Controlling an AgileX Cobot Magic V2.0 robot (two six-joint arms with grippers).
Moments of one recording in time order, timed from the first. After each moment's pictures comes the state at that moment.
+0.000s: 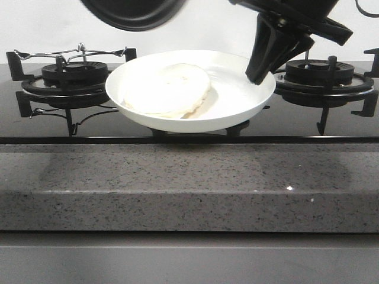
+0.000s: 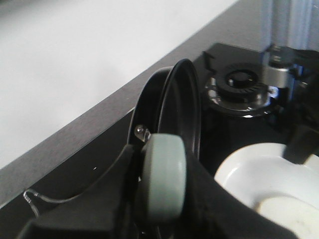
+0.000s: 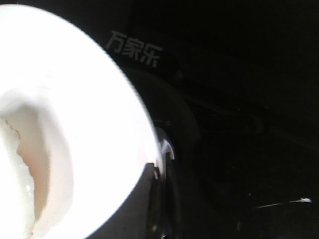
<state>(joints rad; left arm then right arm) -0.14 1.29 -1.36 -0.91 0.73 1.13 0.29 1.67 -1.40 0.39 0.91 -0.12</state>
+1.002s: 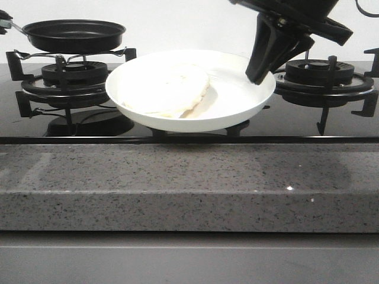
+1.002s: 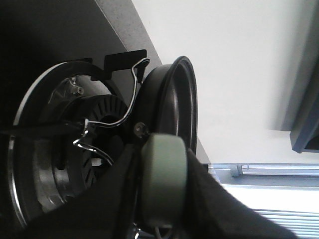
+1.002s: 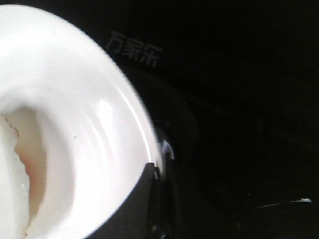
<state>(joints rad) 0.37 1.89 -1.36 -1.58 1.08 0.62 0.29 1.67 -1.40 0.39 0.91 -0.12</state>
